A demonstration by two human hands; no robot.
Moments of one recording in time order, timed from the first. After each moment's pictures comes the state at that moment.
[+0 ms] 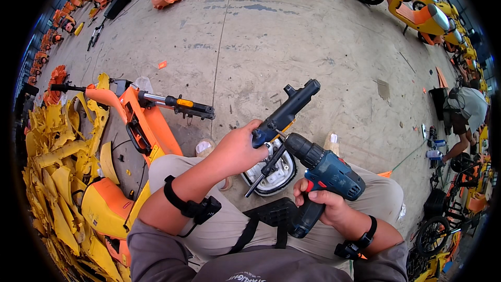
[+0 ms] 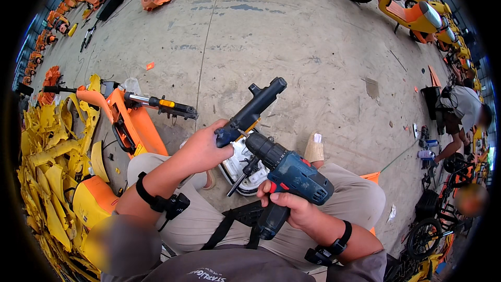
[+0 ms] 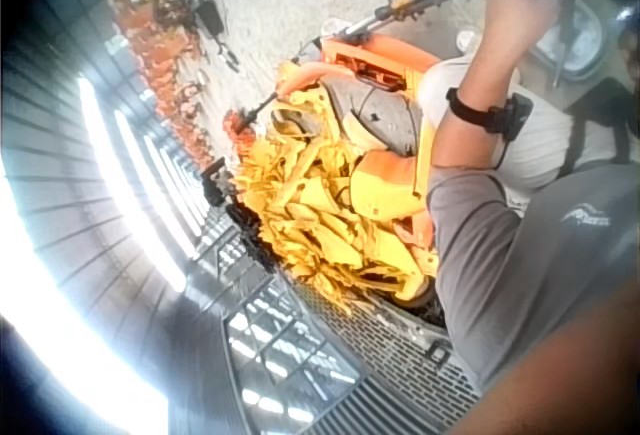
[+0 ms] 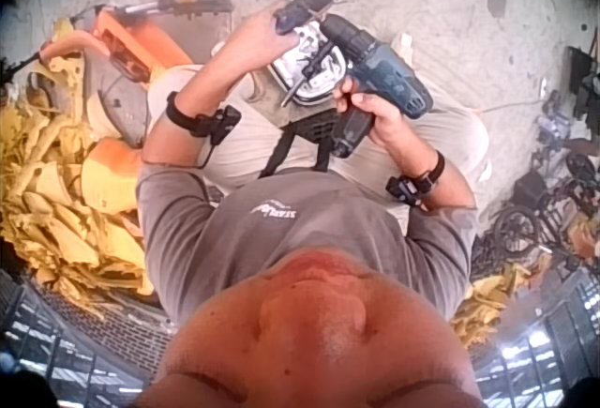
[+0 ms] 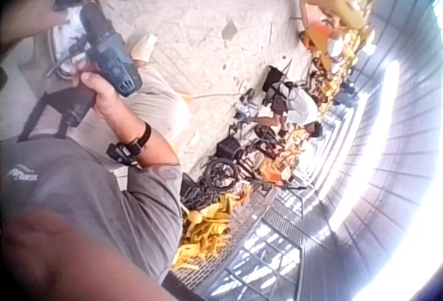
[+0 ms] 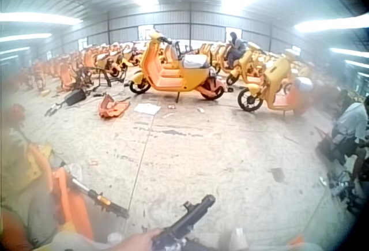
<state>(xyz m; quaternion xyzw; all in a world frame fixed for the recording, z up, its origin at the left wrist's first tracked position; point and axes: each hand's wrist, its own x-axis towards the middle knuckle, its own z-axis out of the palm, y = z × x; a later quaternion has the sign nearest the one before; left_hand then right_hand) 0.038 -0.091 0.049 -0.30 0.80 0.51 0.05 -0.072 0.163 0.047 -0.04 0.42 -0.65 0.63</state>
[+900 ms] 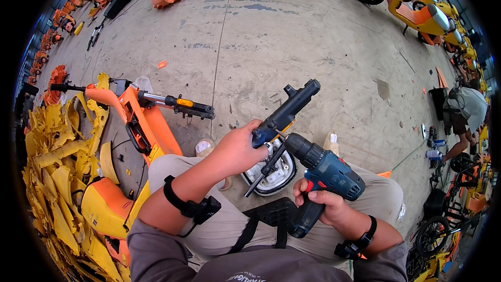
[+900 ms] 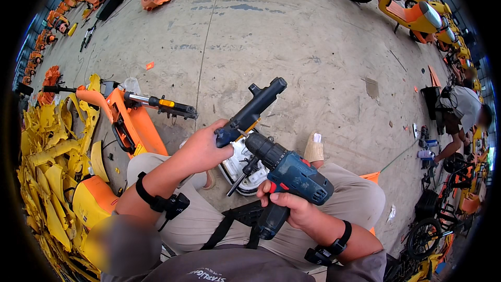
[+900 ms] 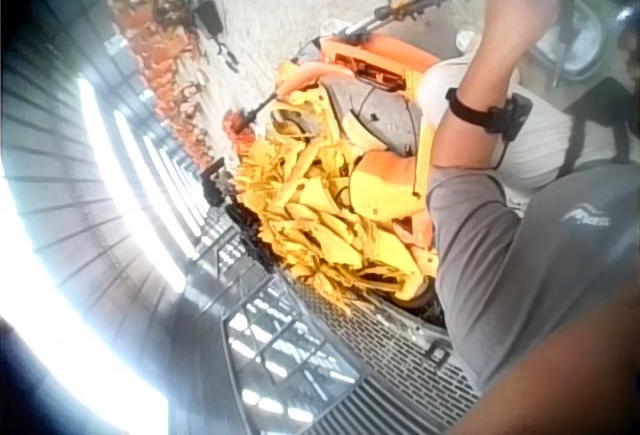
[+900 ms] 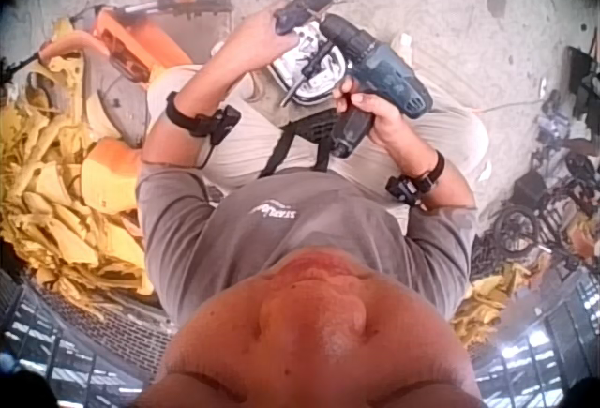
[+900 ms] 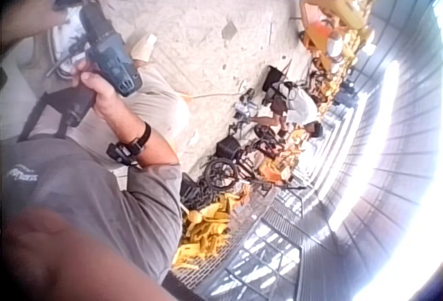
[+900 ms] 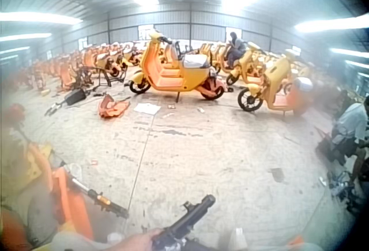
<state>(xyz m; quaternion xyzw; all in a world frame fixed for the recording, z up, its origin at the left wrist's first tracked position) 0.038 -0.091 0.053 -0.31 0.79 0.52 0.06 -0.071 0.164 0.046 -0.04 0.42 -0.65 0.63</state>
